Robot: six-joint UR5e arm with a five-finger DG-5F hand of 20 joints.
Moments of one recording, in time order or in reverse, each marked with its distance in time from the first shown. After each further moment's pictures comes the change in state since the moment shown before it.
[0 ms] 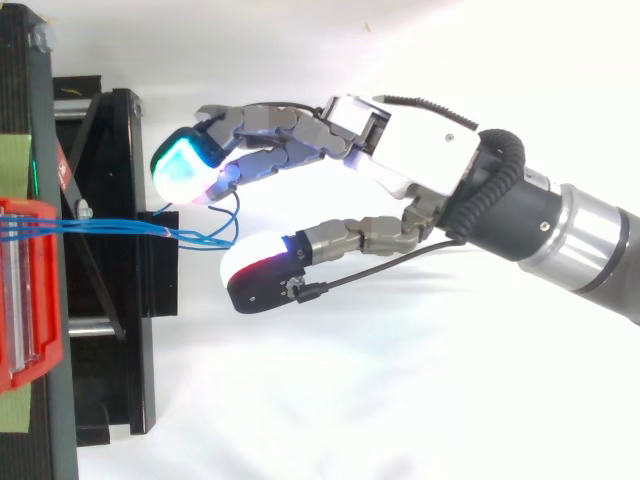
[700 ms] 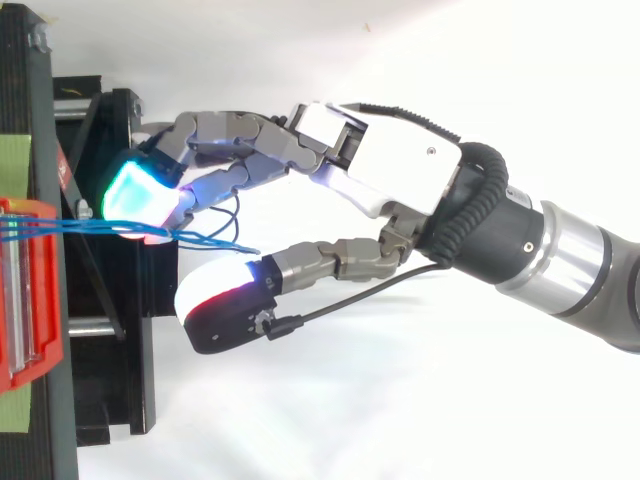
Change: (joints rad) arm 0.012 -0.003 0.056 0.079 0.001 -0.018
